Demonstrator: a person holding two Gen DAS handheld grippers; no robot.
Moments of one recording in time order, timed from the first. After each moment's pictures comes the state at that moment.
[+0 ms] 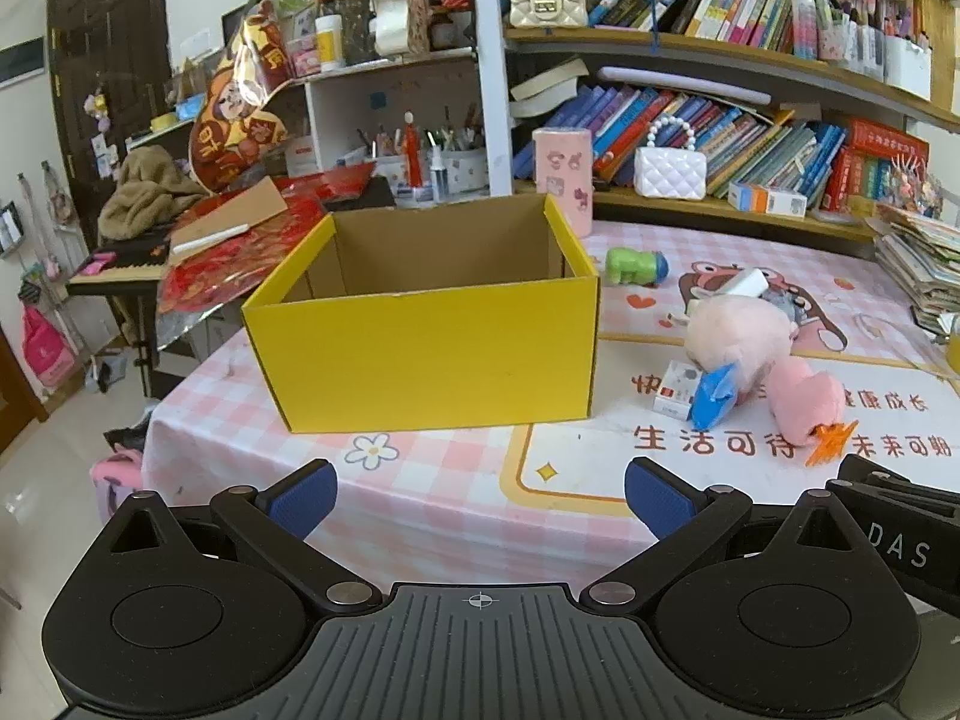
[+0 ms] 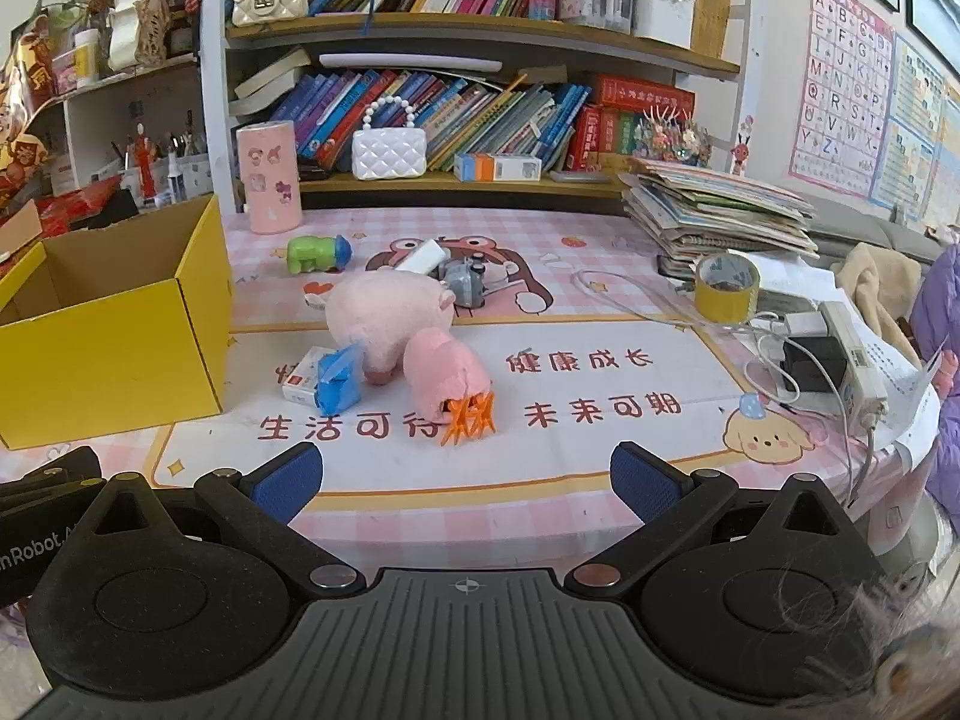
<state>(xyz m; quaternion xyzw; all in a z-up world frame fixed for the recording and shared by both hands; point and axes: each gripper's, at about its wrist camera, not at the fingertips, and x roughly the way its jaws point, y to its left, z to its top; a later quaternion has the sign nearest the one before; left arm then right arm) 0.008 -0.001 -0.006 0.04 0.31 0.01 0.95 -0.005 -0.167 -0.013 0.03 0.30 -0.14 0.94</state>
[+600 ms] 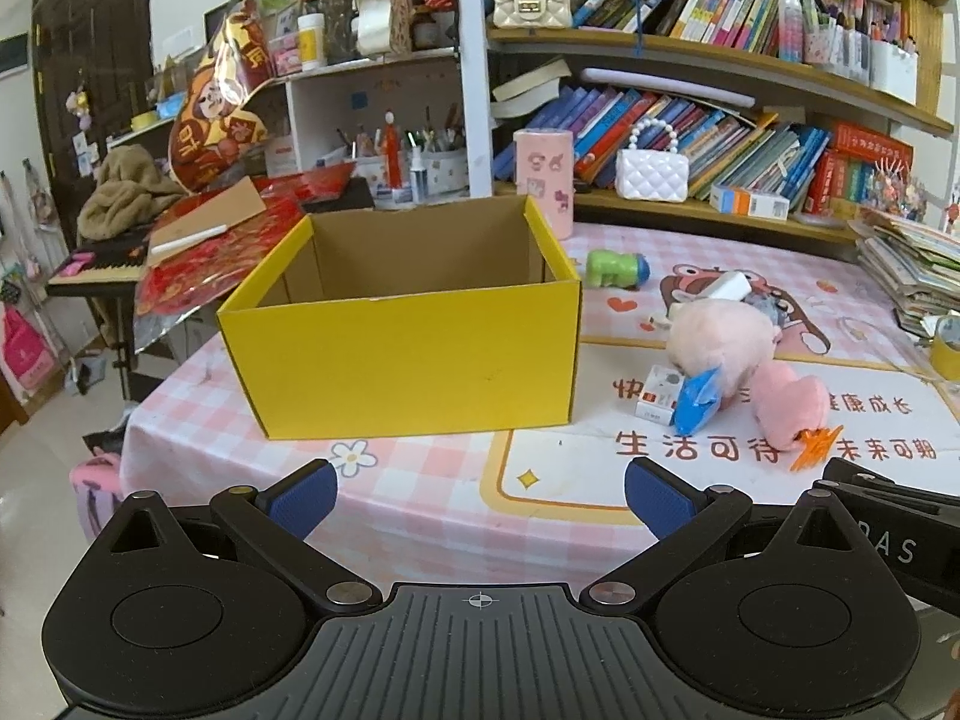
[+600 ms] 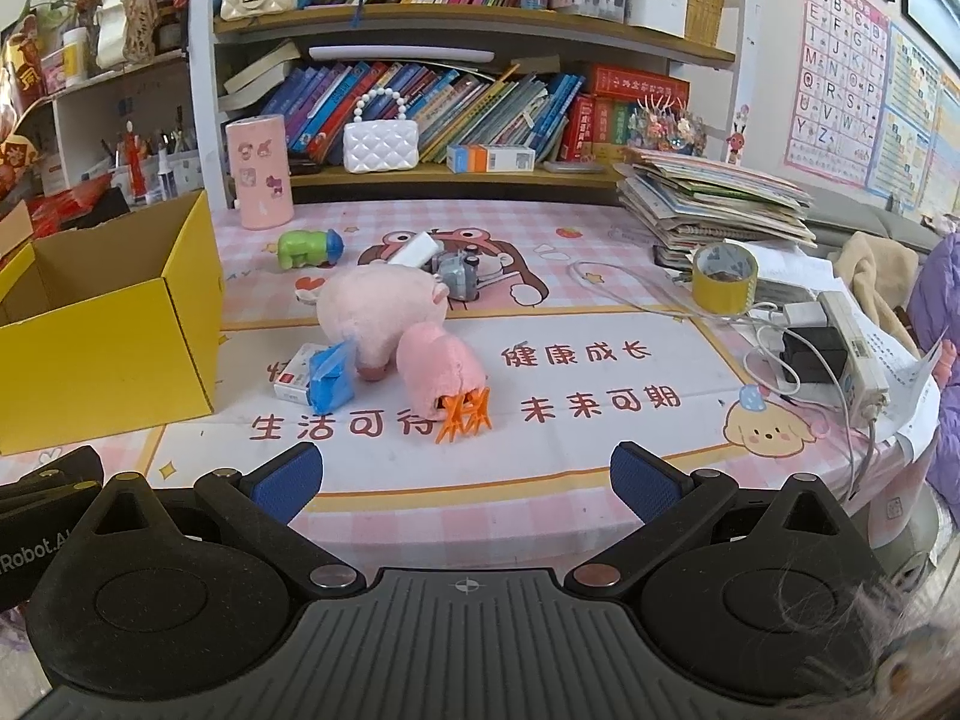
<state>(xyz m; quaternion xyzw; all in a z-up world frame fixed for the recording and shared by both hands) 0.015 0.000 -0.005 0.03 0.31 -0.01 0.95 0.002 -0.169 -0.014 0.04 0.31 -0.15 0.94</state>
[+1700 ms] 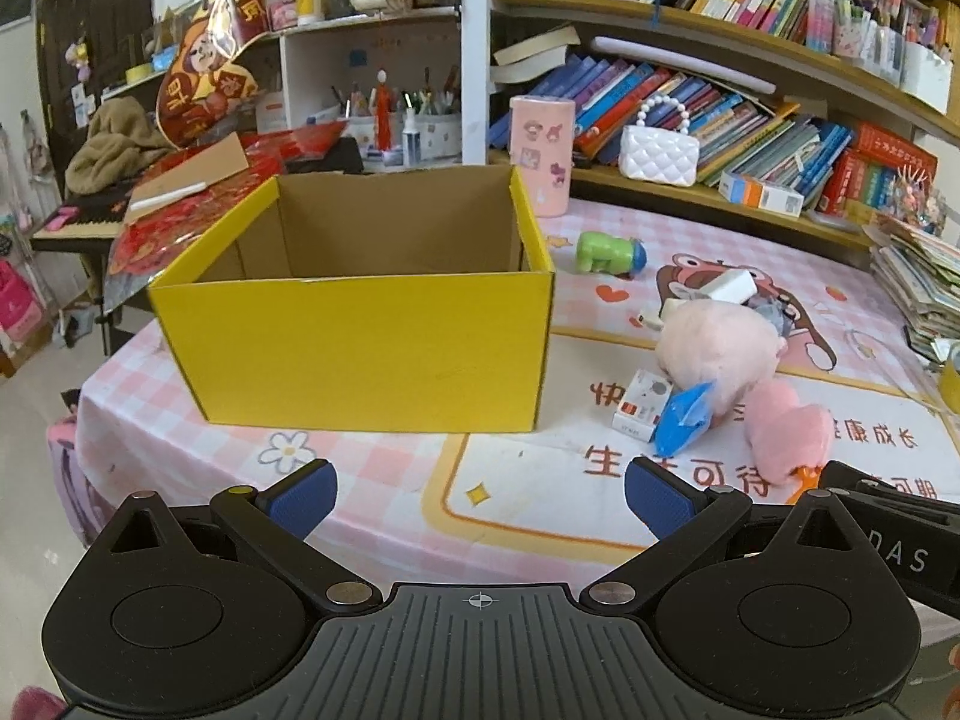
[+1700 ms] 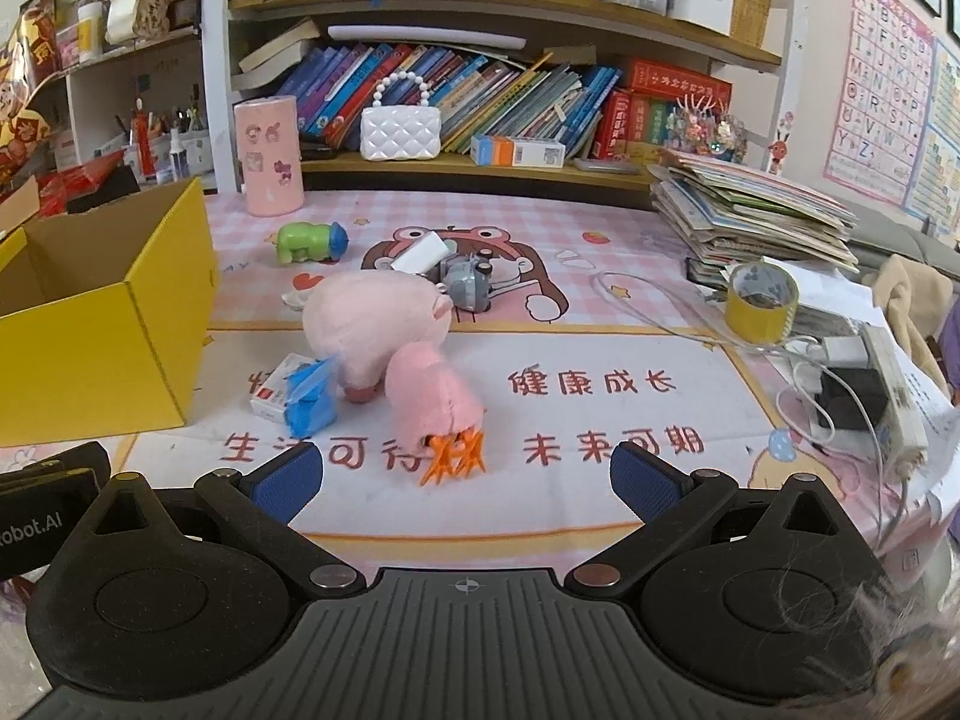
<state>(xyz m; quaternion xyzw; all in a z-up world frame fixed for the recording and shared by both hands) 0.059 -0.029 -0.019 0.00 0.34 0.00 0.94 0.052 -0.204 -0.019 0.02 0.33 -0.11 0.94</state>
